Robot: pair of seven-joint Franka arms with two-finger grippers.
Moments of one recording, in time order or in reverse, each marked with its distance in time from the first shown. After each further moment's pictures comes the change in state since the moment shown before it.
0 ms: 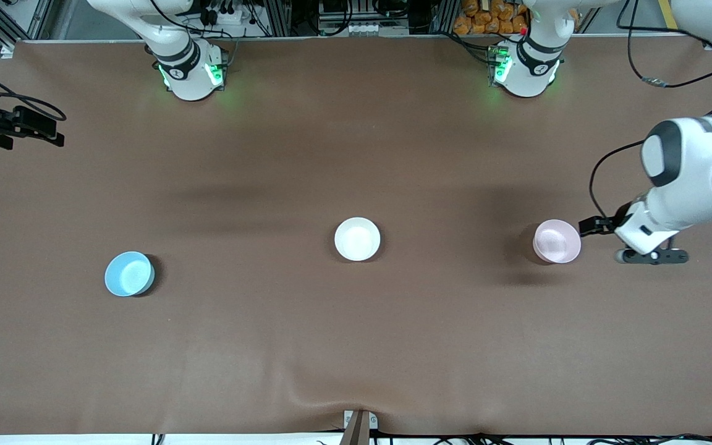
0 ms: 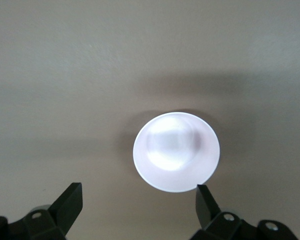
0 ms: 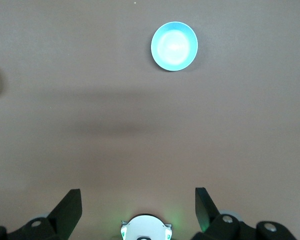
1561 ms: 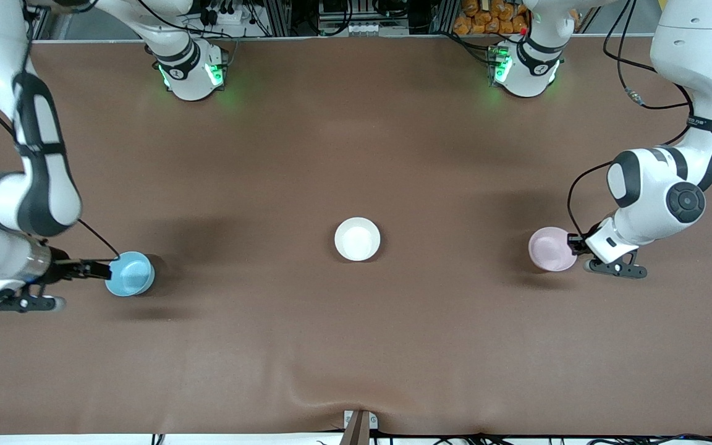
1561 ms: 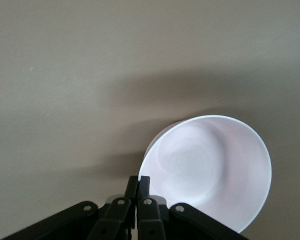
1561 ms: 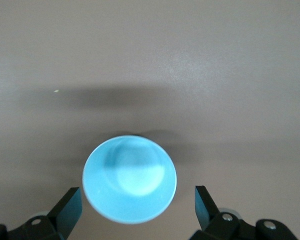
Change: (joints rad) left arm 0.041 0.150 -0.057 0.006 -0.067 0.191 0.158; right arm -0.076 0.598 -0.002 -0.006 -0.001 0.739 -0.069
